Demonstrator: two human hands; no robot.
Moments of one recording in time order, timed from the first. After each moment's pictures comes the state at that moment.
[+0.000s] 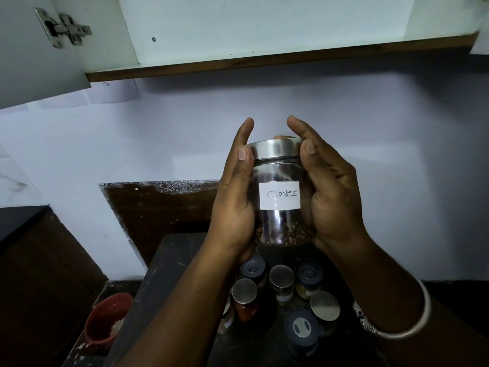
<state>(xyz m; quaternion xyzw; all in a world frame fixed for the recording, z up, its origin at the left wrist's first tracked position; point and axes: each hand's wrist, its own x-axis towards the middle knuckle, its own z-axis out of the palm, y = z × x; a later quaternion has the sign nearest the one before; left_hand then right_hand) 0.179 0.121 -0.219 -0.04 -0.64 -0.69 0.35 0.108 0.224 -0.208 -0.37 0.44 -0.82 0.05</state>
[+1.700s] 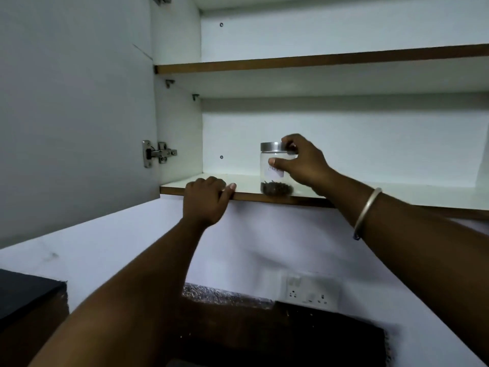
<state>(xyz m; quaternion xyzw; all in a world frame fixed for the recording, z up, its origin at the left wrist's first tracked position) 0.064 -0.235 -0.093 0.24 -0.84 0.08 0.47 -0.079 -0.027 0.005 -0.49 0.68 -0.54 -0.12</state>
